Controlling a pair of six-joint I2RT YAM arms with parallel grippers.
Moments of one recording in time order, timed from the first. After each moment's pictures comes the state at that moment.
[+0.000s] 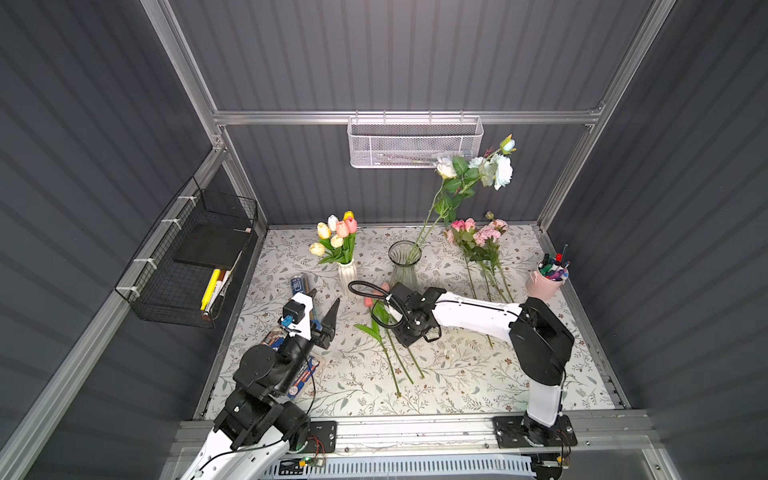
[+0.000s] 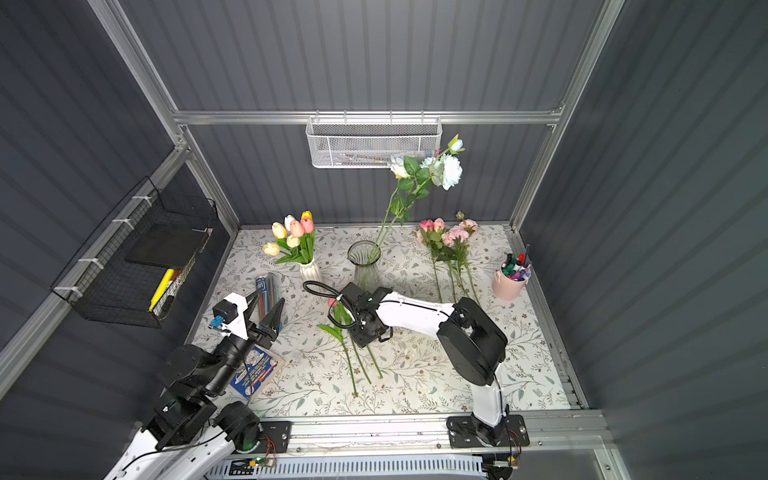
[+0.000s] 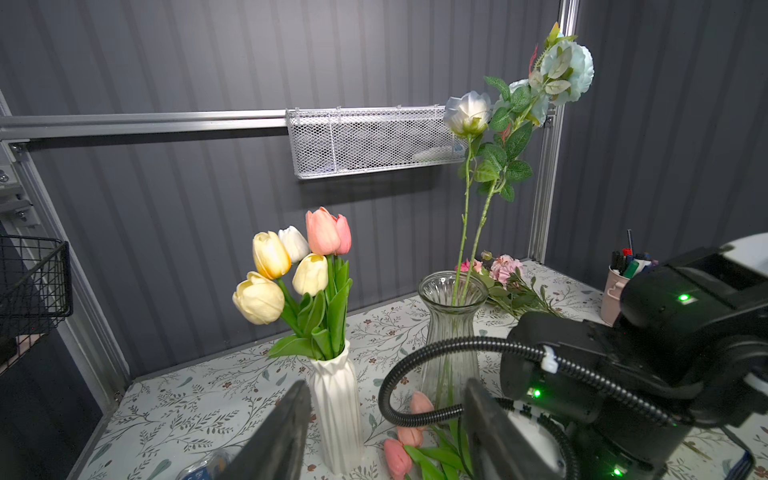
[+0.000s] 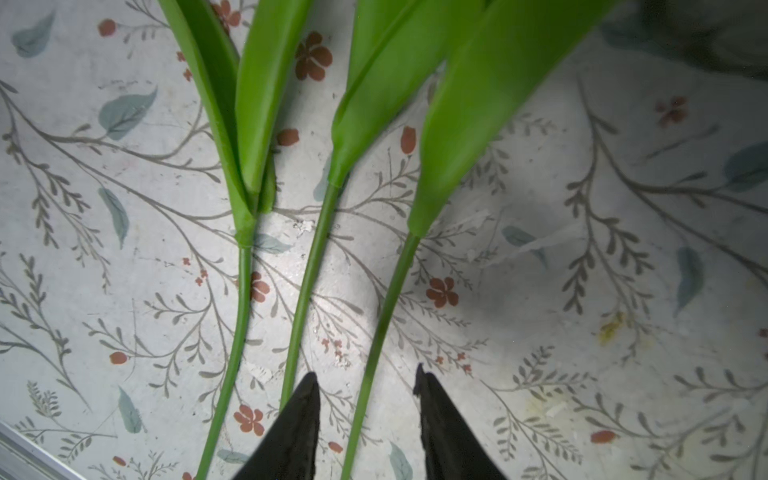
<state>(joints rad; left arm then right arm) -0.64 0.31 0.55 -0.12 -0.19 0.10 0.92 1.94 1.37 -0.76 -0.04 0.25</state>
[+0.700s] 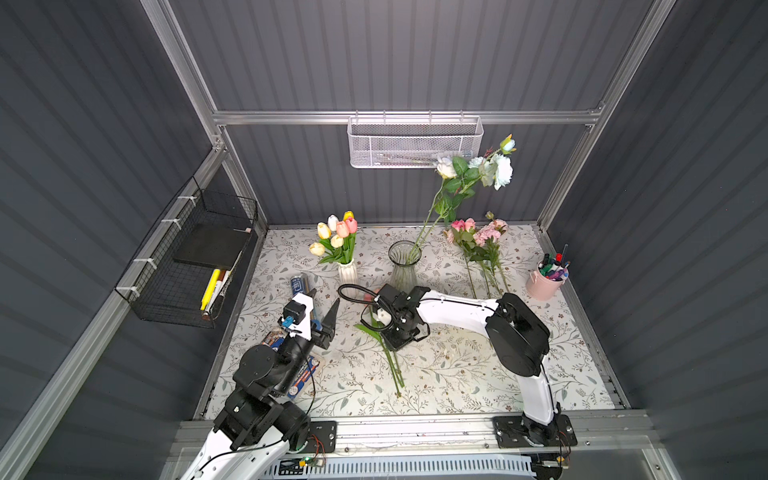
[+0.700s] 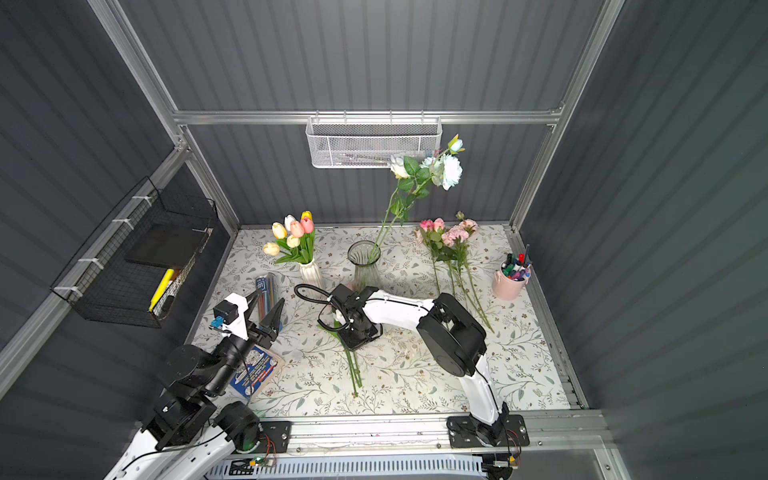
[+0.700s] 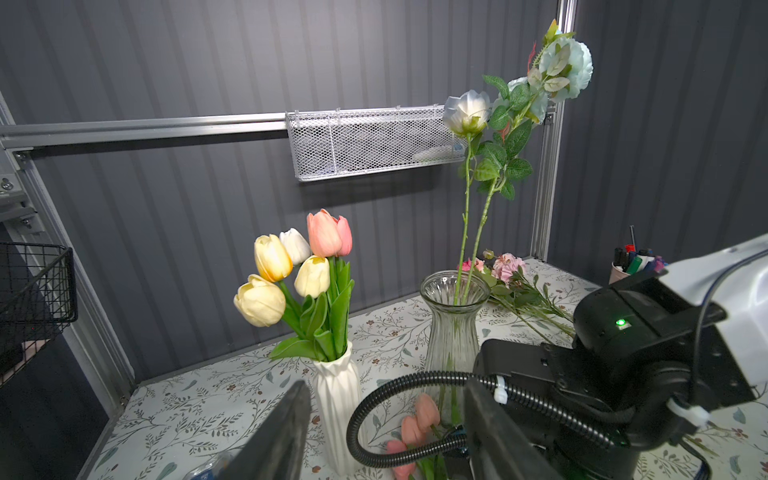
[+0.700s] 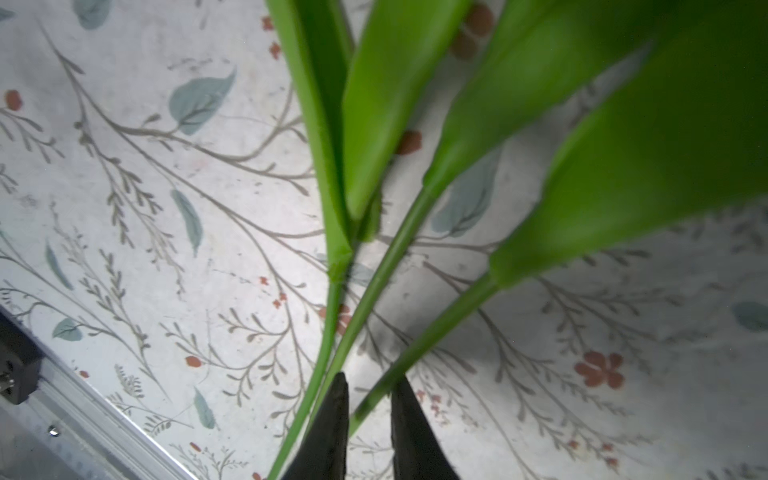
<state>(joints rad) -0.64 0.31 0.55 -0.12 -0.19 0.12 0.95 2.05 1.49 -0.80 -0.23 0.27</state>
